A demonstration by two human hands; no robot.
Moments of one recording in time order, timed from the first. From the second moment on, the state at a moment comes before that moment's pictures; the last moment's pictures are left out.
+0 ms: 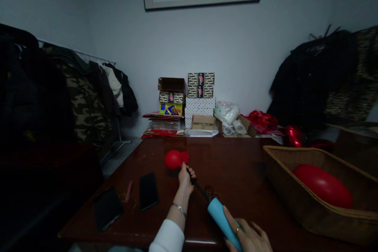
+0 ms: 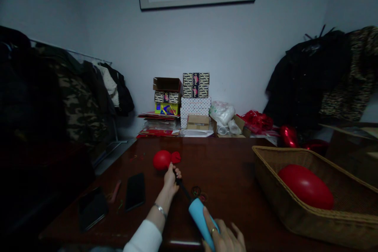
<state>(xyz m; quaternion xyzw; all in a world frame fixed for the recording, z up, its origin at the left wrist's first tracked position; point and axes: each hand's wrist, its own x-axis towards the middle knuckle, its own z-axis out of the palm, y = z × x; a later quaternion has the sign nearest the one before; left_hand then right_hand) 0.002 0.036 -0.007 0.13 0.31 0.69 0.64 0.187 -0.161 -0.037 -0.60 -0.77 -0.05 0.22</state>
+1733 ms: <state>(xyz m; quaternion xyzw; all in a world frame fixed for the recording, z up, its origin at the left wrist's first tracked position) 0.001 0.033 -0.003 0.12 0.31 0.68 0.65 0.186 -0.164 -0.025 -0.60 -0.77 0.01 0.21</state>
